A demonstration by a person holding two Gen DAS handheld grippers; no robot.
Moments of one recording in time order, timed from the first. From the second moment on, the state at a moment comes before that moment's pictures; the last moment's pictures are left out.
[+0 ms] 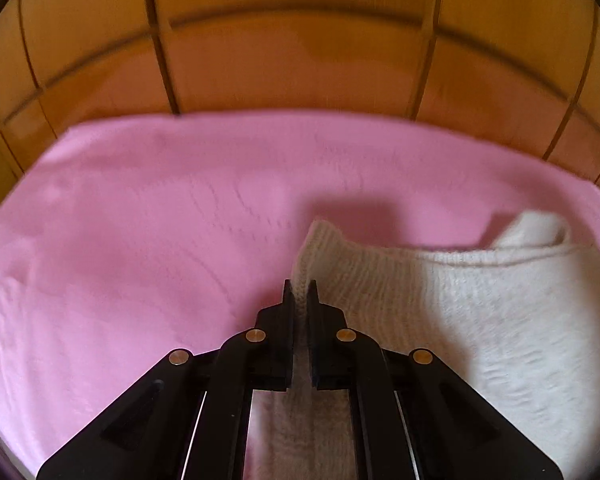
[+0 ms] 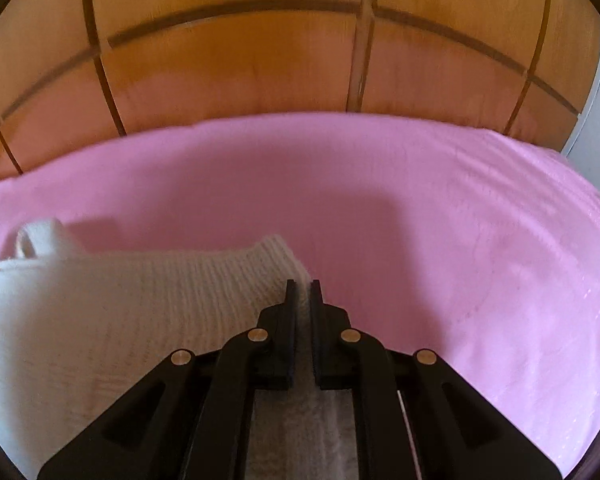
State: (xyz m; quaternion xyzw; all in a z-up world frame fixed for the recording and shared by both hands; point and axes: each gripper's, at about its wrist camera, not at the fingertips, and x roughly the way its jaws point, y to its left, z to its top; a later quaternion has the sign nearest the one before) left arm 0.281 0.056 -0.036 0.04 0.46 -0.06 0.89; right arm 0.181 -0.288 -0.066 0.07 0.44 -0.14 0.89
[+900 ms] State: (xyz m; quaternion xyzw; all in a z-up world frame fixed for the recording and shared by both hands) left arm 0.222 0.008 -0.024 0.02 0.42 -0.18 0.89; right arm 0.162 -0.156 -0.032 0.02 0.43 0.07 0.90
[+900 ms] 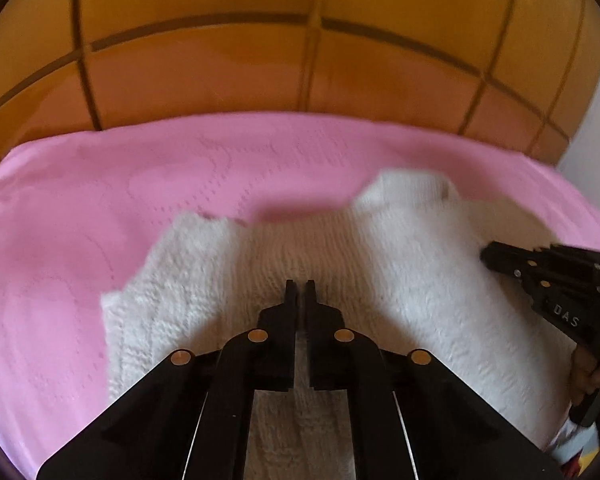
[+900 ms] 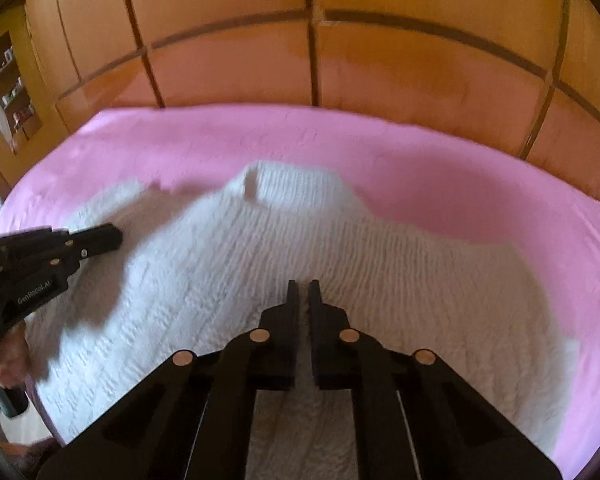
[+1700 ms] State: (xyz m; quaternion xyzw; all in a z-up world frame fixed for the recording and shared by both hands) left arm 0.141 0.024 -0.013 0.01 0.39 -0.14 0.91; right arm 0.093 -0.135 -0.011 0.04 0.39 0.10 0.91
